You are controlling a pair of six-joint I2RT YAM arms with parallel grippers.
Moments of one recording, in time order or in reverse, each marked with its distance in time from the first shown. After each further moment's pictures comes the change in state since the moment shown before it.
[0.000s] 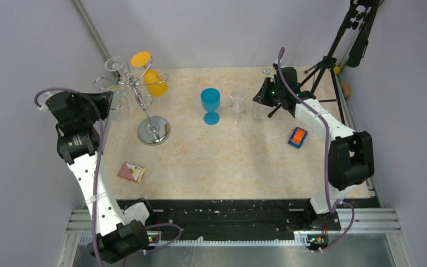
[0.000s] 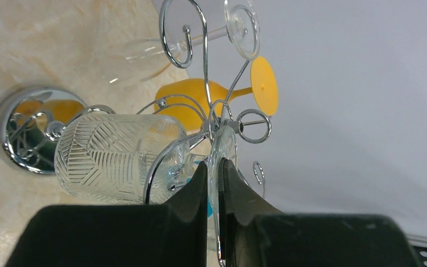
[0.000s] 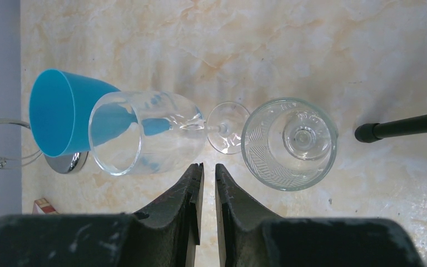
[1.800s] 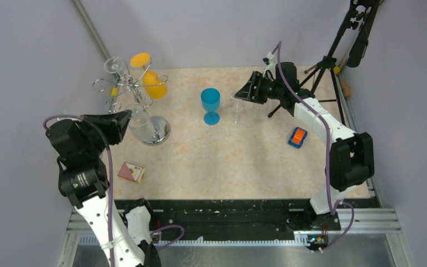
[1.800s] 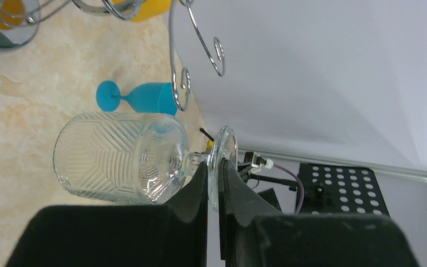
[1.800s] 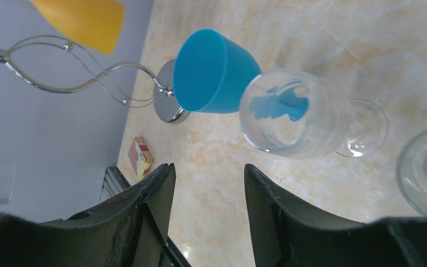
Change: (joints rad) left arm 0.000 -0.216 0.072 -0.331 0.216 -0.151; right arm 0.023 -0.007 0.039 0.078 -0.352 0.080
